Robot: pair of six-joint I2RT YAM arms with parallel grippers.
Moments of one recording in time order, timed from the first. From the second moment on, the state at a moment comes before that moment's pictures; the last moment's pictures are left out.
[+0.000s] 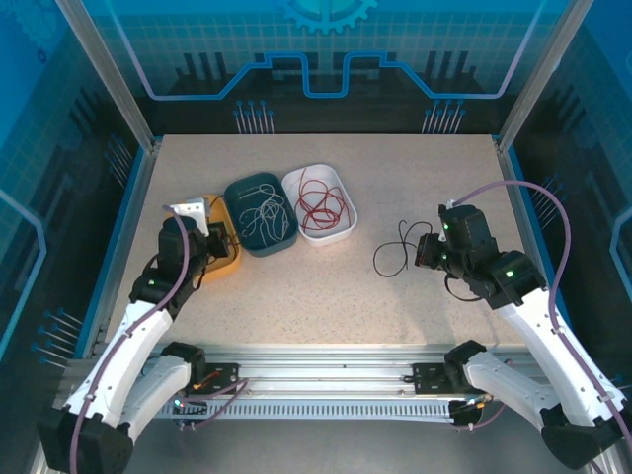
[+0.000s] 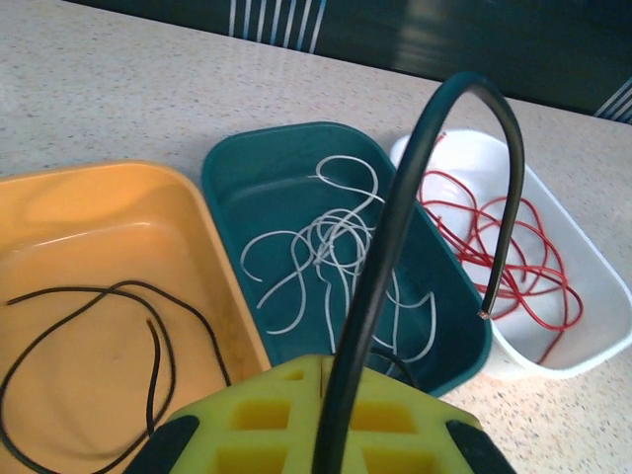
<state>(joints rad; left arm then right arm) -0.16 0.80 0.65 -0.33 -0.05 -0.33 0.45 0.86 1.06 -1.00 0.11 0.59</state>
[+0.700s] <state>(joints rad) 0.09 0.94 0.68 -0.21 0.01 -0.30 0.44 0.92 1.05 -0.98 0.06 0.60</state>
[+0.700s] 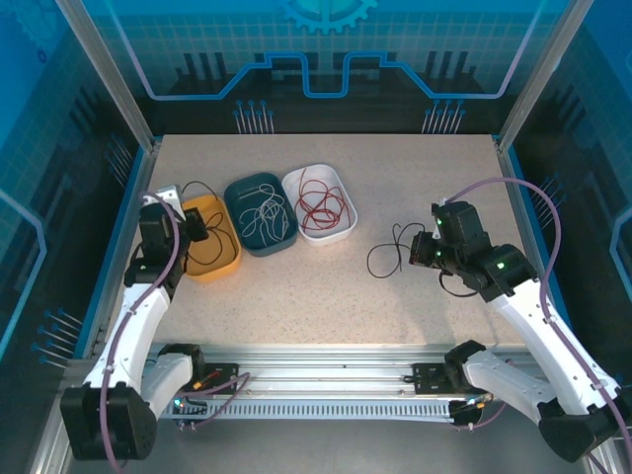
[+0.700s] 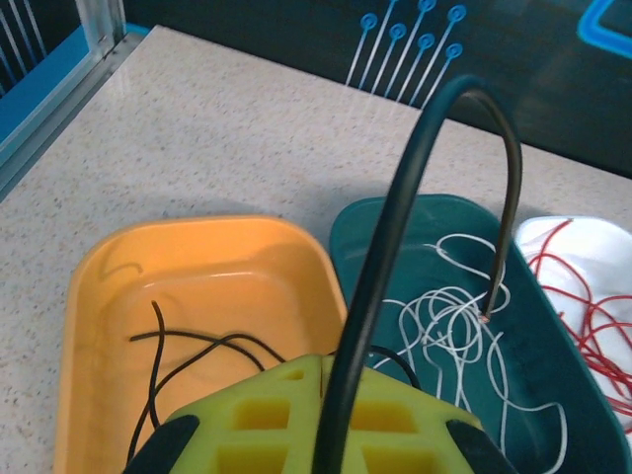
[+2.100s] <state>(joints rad) 0.26 1.23 0.70 -0.29 0.26 -0.46 0.44 0.93 1.05 -0.98 0.04 0.62</state>
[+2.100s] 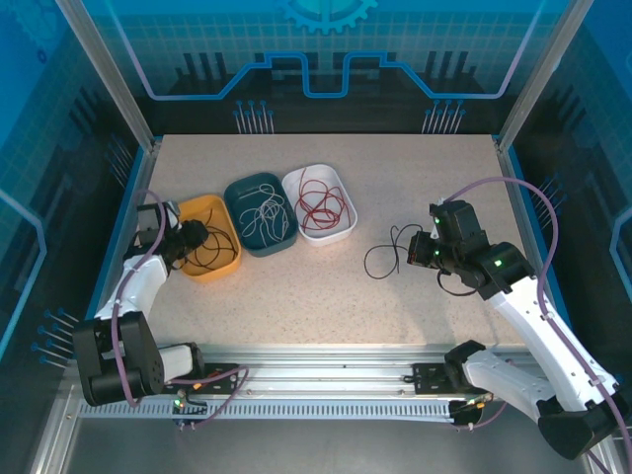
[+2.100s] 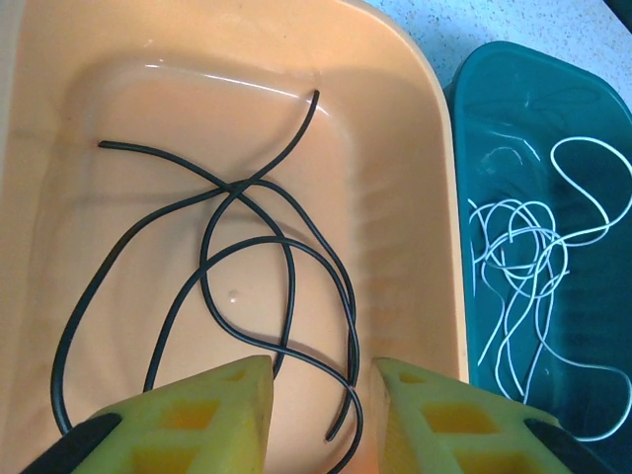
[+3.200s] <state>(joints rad) -0.38 1.08 0.78 -0.29 0.54 -0.58 0.46 0.93 0.93 -0.72 -0.15 0.62</state>
